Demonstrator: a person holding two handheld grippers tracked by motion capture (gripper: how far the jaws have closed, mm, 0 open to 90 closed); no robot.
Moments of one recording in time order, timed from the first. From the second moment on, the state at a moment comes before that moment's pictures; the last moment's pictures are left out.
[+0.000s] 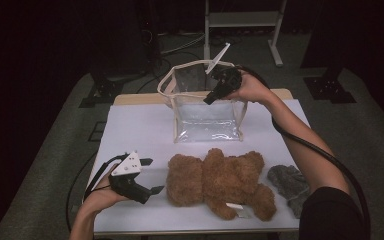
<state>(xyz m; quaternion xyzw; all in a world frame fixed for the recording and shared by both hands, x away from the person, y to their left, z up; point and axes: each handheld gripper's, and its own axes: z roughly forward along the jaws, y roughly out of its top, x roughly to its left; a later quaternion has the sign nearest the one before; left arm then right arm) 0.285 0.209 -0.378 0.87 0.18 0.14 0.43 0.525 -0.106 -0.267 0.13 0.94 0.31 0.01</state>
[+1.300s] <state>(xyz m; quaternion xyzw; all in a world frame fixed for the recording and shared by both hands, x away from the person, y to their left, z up) 0.282 0.206 -0.373 0.87 0.17 0.15 0.43 0.427 -0.111 -0.269 0.08 0.95 0.32 -0.01</state>
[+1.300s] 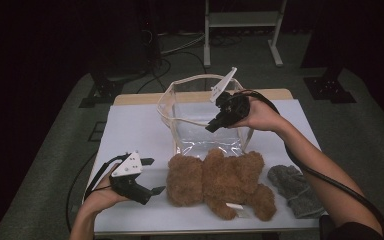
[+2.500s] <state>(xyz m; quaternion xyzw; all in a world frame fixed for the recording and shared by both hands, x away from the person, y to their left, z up) 0.280 0.214 -0.372 0.86 0.18 0.16 0.45 0.344 -0.133 -0.285 0.05 0.93 0.36 0.00</state>
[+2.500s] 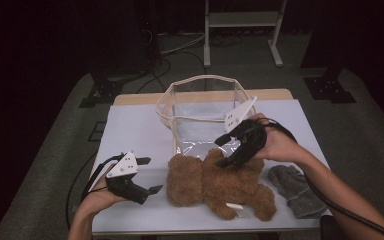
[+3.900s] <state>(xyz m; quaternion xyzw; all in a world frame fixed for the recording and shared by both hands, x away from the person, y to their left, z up) 0.279 0.215 -0.375 0.87 0.18 0.16 0.44 0.318 -0.129 -0.384 0.05 0.95 0.31 0.06</state>
